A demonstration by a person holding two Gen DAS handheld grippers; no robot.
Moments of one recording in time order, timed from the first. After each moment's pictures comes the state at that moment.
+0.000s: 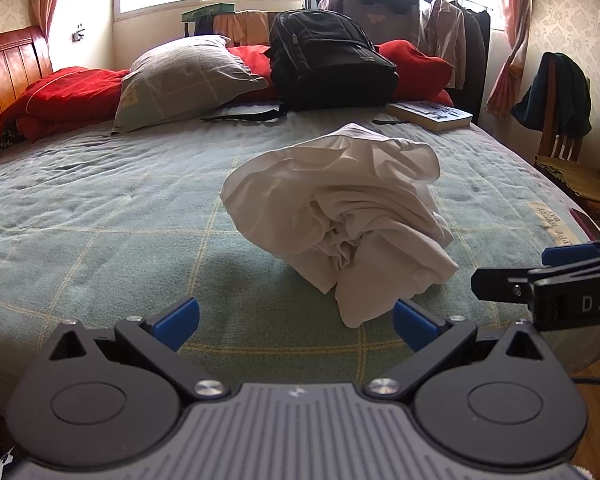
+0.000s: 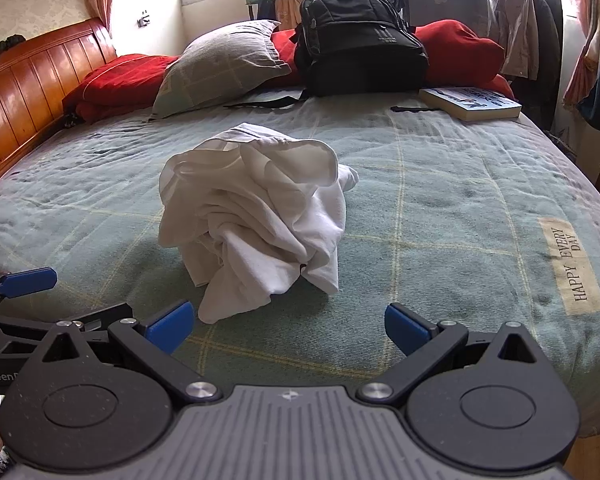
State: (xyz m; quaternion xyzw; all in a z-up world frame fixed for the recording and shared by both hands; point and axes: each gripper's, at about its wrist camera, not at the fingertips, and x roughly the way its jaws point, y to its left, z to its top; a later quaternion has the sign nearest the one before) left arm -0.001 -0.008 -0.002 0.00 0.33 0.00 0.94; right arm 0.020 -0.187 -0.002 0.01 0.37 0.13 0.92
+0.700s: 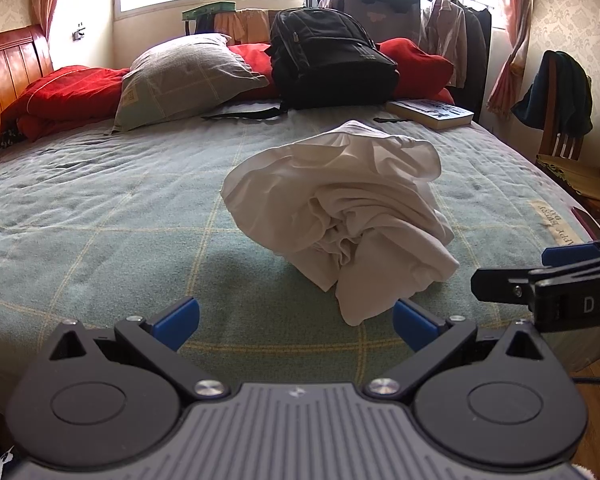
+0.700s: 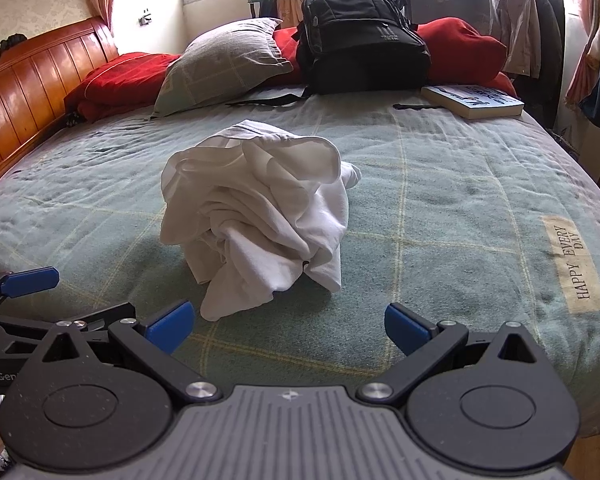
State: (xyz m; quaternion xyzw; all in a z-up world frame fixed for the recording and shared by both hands) left arm -0.002 -0.006 -0.003 0.00 0.34 0.00 0.94; right arm 0.020 -0.186 -0.002 0.02 0.38 0.13 0.92
